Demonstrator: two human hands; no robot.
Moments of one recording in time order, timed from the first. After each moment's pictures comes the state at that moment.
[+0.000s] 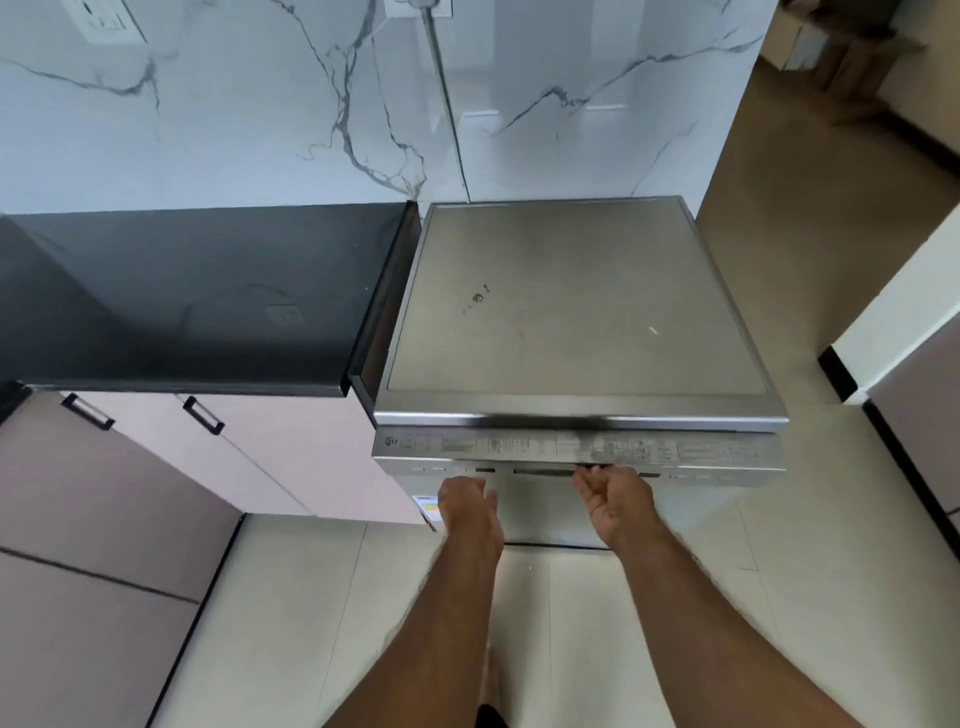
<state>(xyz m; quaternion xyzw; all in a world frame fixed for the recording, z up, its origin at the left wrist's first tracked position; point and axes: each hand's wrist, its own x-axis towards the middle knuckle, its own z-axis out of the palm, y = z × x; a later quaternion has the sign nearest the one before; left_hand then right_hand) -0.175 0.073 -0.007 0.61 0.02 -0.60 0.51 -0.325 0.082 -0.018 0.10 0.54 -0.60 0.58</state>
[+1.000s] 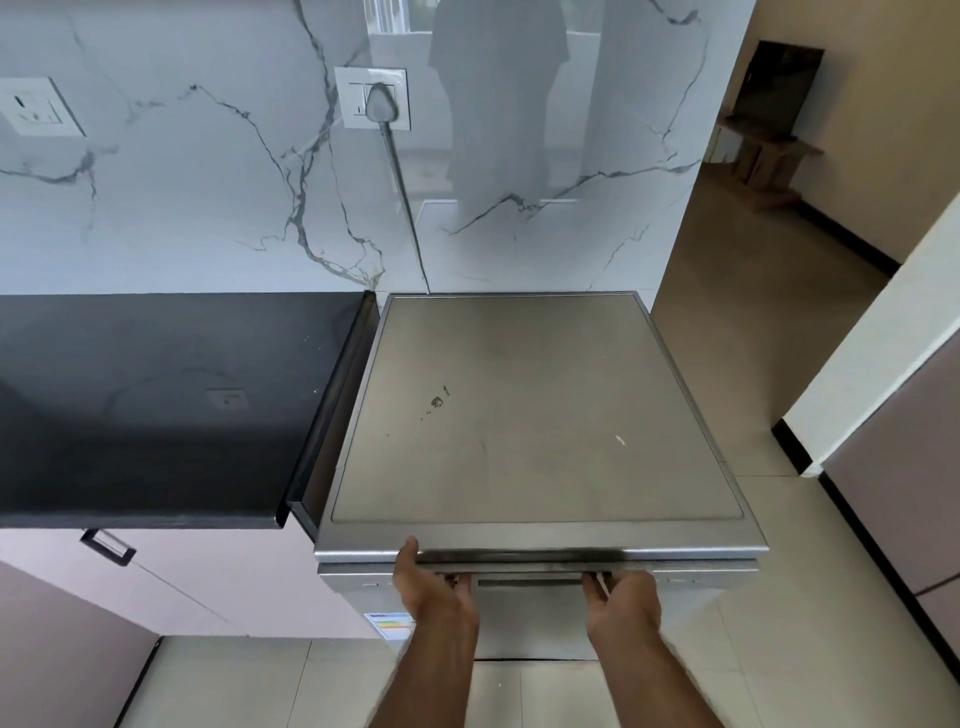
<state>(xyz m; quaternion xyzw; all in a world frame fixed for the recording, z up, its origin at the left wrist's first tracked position) -0.202 -0.014 0.011 0.51 0.19 -0.59 0.59 -0.361 0.023 -0.011 0.26 0.55 -0.66 0.43</state>
